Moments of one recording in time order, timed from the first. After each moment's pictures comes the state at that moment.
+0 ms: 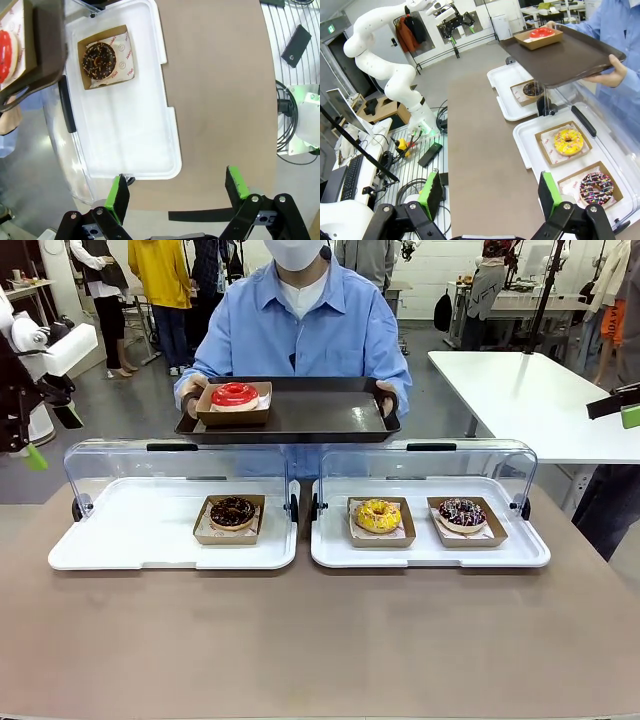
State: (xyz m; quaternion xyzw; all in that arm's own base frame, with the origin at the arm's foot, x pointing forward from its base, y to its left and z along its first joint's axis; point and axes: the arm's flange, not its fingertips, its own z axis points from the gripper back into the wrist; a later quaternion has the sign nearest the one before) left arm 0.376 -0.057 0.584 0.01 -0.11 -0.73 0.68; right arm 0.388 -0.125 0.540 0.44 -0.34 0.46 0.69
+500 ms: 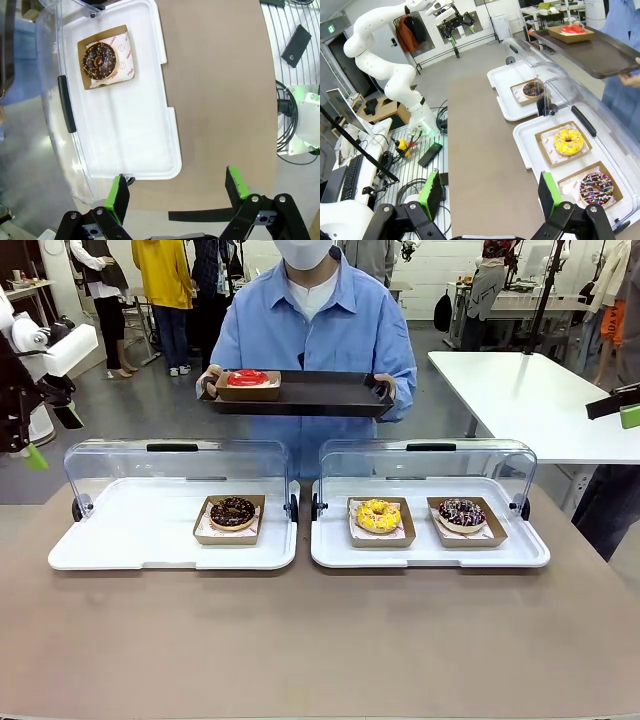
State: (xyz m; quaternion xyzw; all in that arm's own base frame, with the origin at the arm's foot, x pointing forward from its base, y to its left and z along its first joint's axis) left arm 0.376 -0.057 0.584 0.01 -0.11 -0.73 0.68; right arm 0.388 -0.125 0.540 0.44 -0.34 0.46 0.69
